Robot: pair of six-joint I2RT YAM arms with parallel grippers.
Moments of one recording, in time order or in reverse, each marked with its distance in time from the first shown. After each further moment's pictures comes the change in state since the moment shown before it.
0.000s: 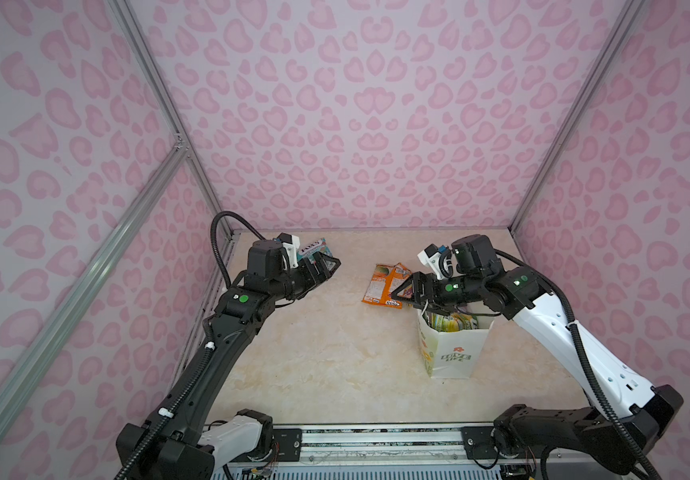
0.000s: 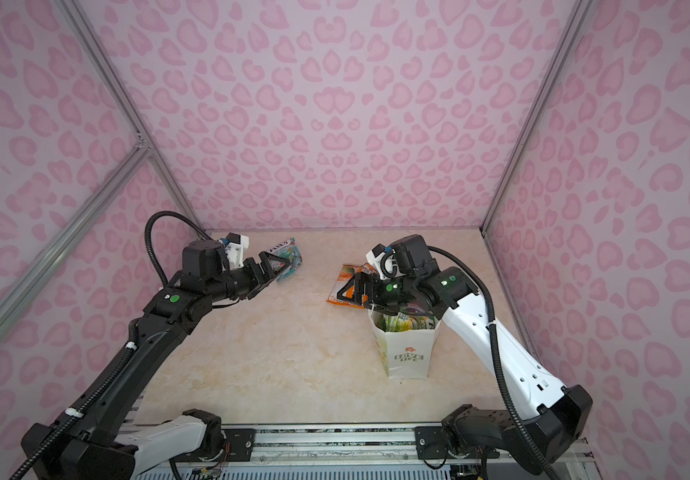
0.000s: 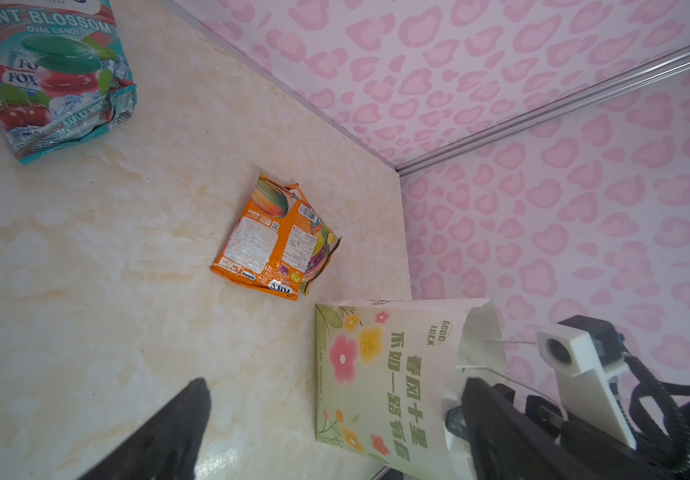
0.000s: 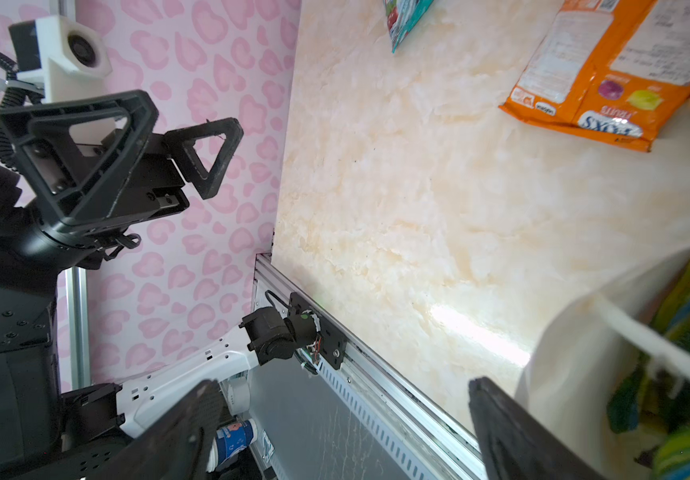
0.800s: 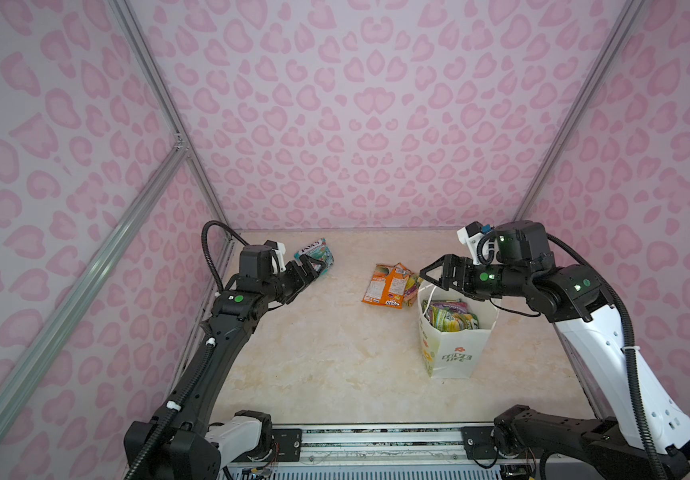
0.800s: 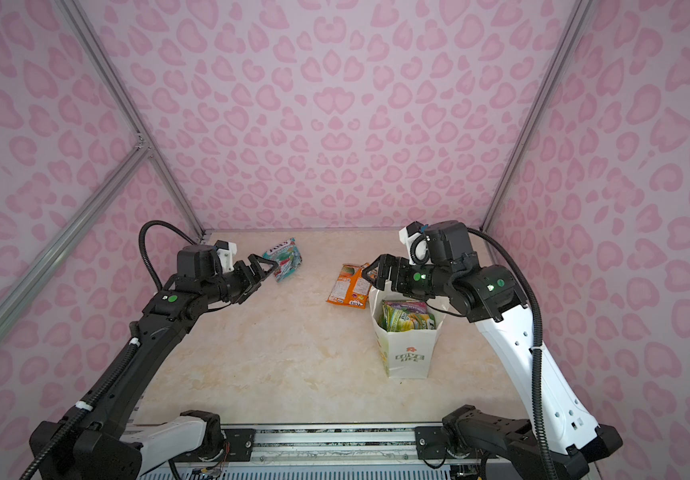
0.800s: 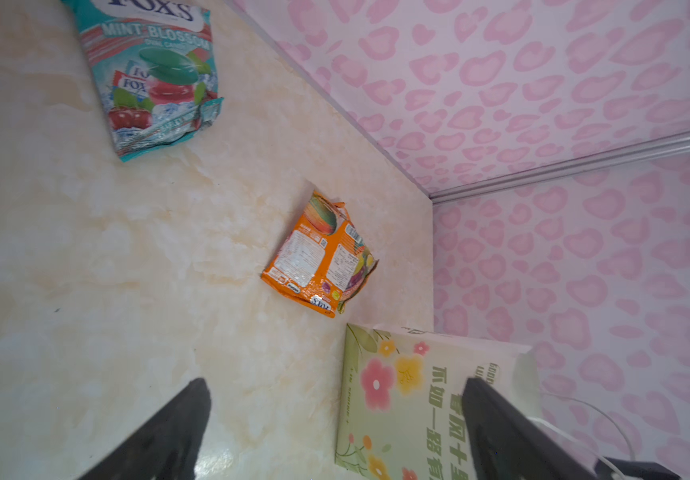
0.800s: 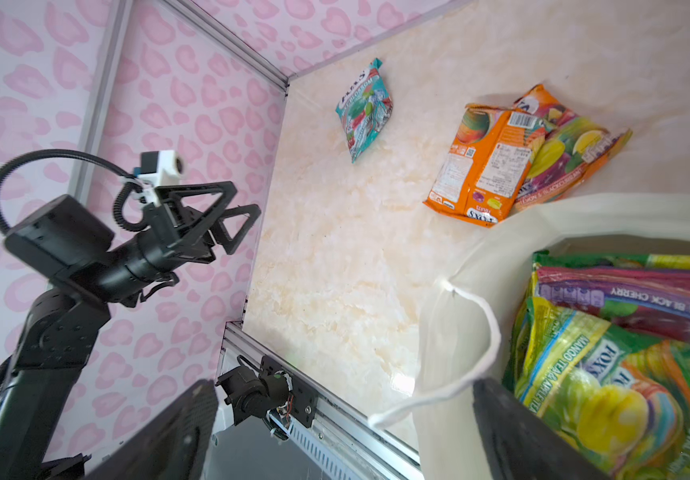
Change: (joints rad) left arm 0.151 0.045 -0.101 0.015 0.004 -0.010; right arm -0.090 -0.063 0.251 -0.188 0.193 -0.074
